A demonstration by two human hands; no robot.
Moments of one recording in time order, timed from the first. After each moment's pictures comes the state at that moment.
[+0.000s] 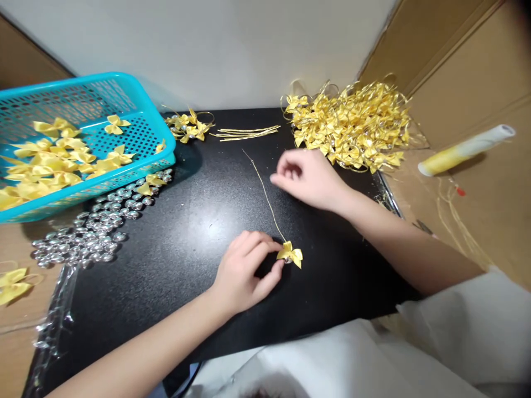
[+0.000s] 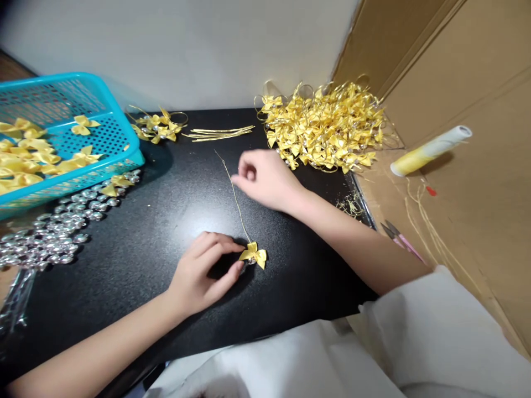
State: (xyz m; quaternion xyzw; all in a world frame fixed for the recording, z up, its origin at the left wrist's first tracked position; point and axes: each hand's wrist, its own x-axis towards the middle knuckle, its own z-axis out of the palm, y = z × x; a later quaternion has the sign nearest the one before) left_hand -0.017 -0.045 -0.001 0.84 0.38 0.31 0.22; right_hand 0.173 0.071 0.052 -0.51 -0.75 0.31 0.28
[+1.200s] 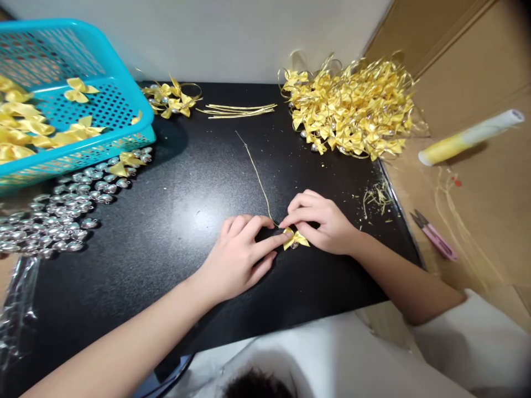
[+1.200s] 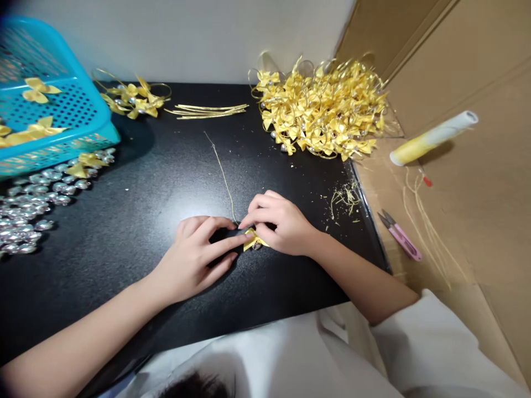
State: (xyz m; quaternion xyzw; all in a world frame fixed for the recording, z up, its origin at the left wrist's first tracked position) left_hand -0.021 -0.038 -0.001 0.91 0.33 0.18 0.15; right_hand 0.206 -0.007 0.003 -0.35 -0.83 0.29 0.31
